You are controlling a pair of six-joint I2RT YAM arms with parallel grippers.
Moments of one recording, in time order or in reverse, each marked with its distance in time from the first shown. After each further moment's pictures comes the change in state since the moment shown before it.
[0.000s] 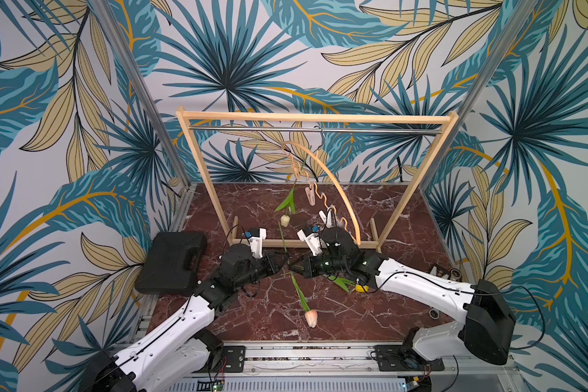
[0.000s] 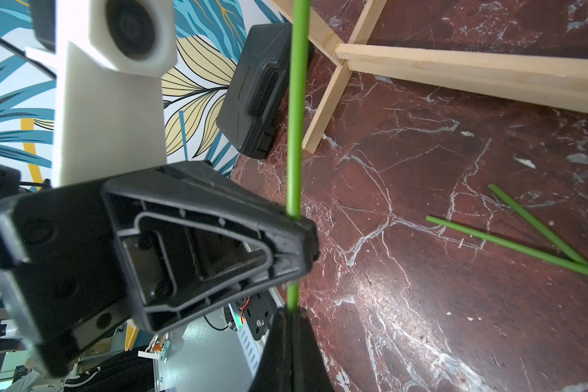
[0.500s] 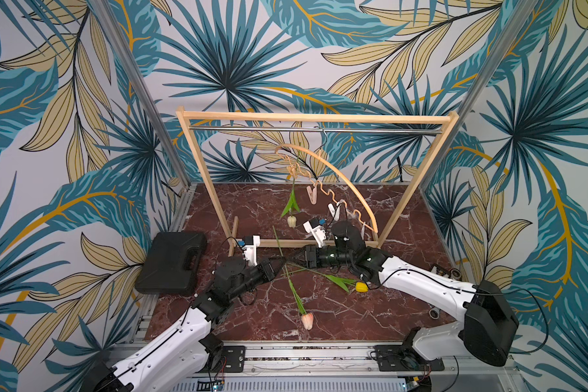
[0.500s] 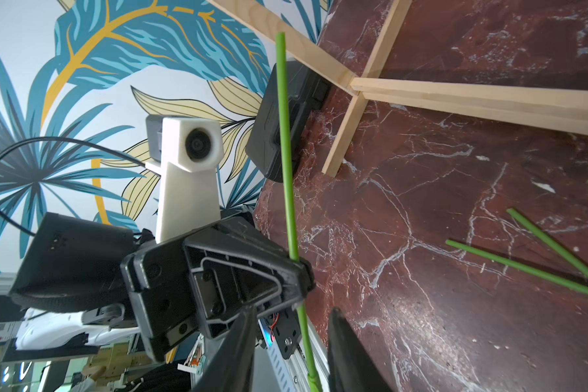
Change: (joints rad) left arm 0.000 -0.107 -0.164 0.195 -0.011 -0.073; right arm -0.079 -0.008 -0.036 0.152 -0.119 0.113
